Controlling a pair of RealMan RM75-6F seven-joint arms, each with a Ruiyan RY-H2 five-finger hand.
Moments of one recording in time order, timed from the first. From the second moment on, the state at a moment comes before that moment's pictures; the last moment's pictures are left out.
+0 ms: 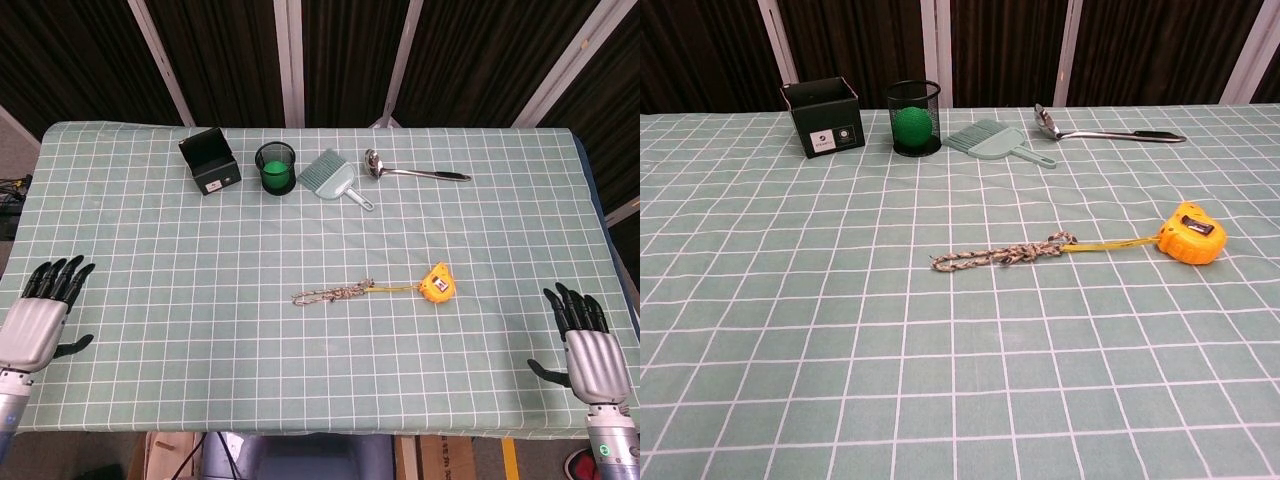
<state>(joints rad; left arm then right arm) -0.20 -1.08 -0.07 -1.72 1.49 1.36 0.25 0.08 -1.12 0.06 -1.67 -1.45 1.43 -0.06</state>
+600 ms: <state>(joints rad) -0.62 -1.22 -0.26 -1.73 1.19 0.93 0.53 0.09 -1.10 0.08 -1.67 -1.40 1.40 0.03</state>
